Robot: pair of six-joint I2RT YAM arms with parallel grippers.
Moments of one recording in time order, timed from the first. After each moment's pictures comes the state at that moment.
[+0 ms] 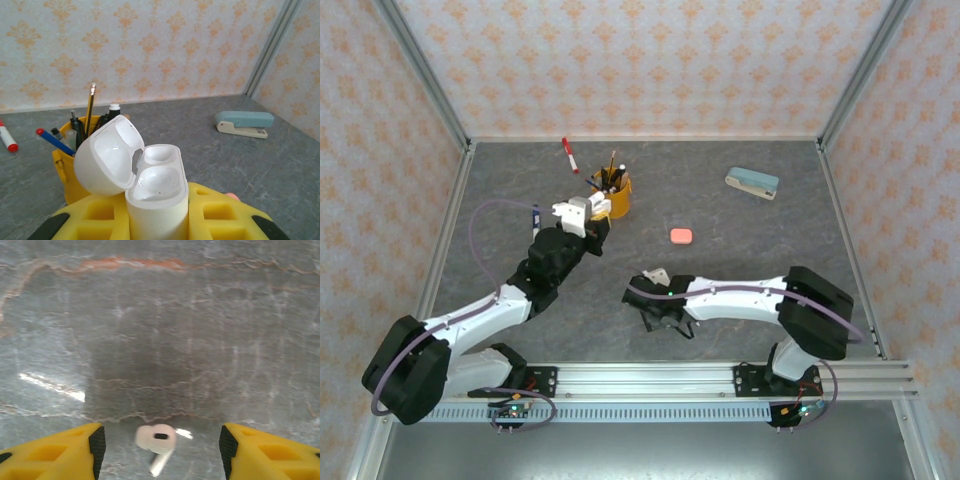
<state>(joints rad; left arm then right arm) -0.53 1.15 0.48 0.55 -0.13 -0.20 1.17 1.62 0.95 -0.72 0.26 0.76</state>
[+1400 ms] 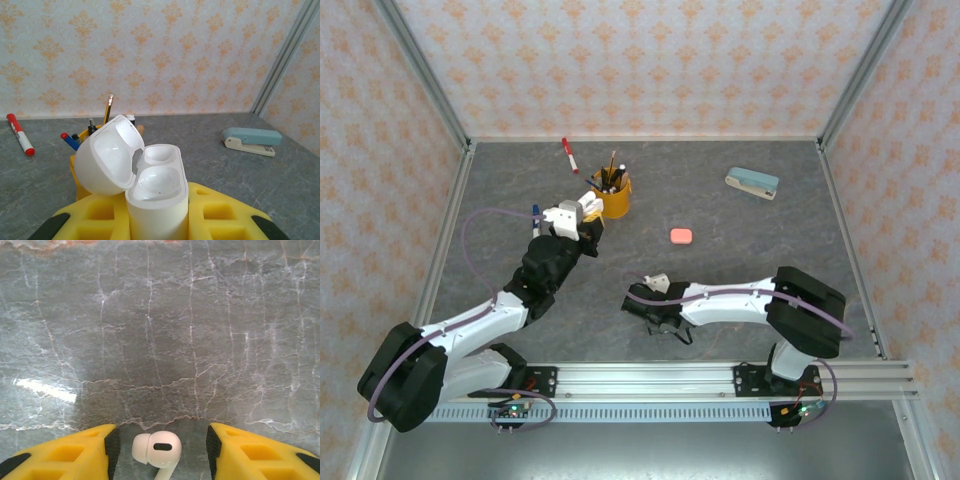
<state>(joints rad) -0.53 1.11 0.43 0.62 -0.18 -0.22 1.19 1.64 0.89 -0.65 0.28 0.84</state>
